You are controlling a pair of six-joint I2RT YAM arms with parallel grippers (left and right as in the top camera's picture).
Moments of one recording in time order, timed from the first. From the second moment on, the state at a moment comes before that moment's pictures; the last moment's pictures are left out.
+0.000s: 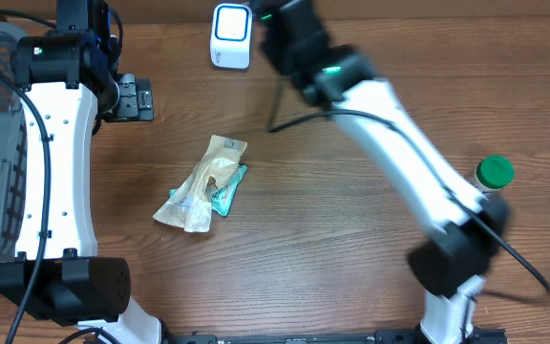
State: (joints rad) left arm 0.04 1.81 1.98 -1.42 -0.20 -0.07; right arm 0.53 1.96 2.08 -0.80 0.38 -0.15
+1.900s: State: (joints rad) left arm 0.04 1.81 1.98 -1.42 -0.20 -0.07; right arm -0.08 2.10 2.09 -1.45 0.13 0.36
